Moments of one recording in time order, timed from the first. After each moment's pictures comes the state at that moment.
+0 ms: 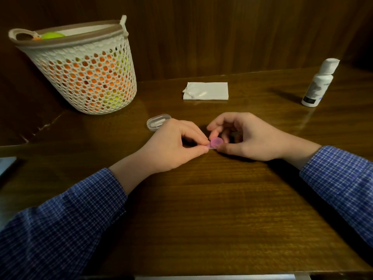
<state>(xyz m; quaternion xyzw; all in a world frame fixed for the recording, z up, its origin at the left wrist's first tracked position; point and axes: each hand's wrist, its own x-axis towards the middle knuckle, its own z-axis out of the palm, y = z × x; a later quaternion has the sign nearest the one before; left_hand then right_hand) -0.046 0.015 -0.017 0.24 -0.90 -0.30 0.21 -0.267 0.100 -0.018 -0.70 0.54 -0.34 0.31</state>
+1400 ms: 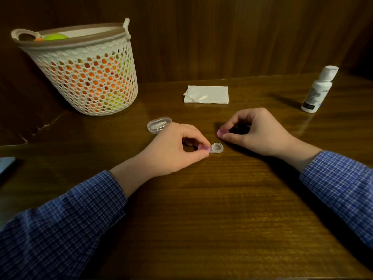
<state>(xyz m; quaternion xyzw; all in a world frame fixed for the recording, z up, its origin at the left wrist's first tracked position) -0.046 0.015 -0.020 0.24 -0.90 -0.31 0.21 -0.279 0.092 -0.020 -0.64 0.66 -0.35 0.17</state>
